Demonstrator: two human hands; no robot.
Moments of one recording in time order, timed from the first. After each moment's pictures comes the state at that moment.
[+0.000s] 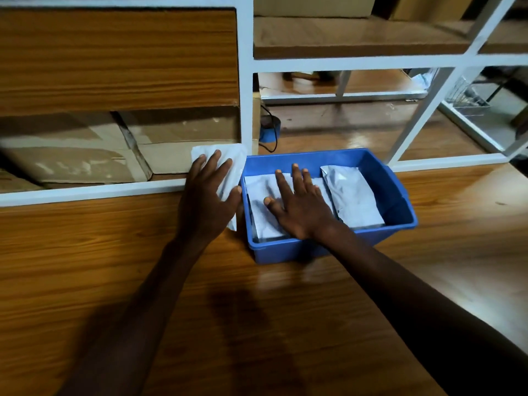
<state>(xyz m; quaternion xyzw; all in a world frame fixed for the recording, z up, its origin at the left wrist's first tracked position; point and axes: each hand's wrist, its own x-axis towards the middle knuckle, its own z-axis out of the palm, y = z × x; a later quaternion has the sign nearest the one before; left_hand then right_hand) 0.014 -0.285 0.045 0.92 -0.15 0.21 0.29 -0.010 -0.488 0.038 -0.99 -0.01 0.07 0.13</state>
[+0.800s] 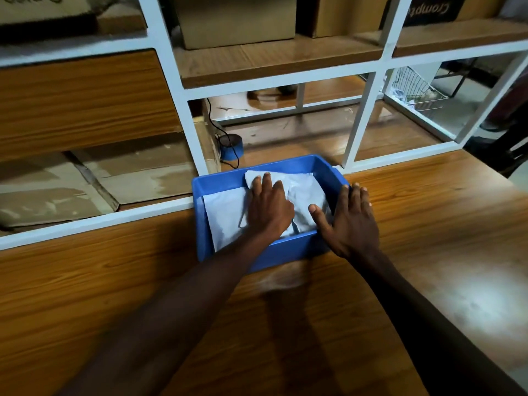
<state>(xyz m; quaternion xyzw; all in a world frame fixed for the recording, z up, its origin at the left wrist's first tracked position) 0.019 -0.499 0.017 0.97 -0.16 0.04 0.17 -0.083 -0.639 0.009 -0.96 0.22 -0.08 0.14</state>
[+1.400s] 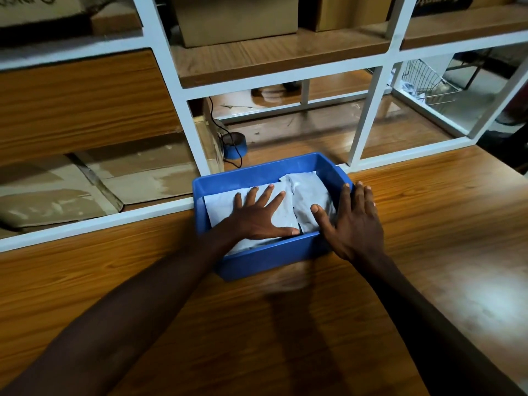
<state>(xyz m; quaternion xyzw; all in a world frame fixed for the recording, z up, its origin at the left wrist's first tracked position) 0.050 -0.452 0.002 0.94 -0.30 -0.16 -0.02 -0.076 -0.641 0.002 -0.96 0.21 -0.09 0.14</state>
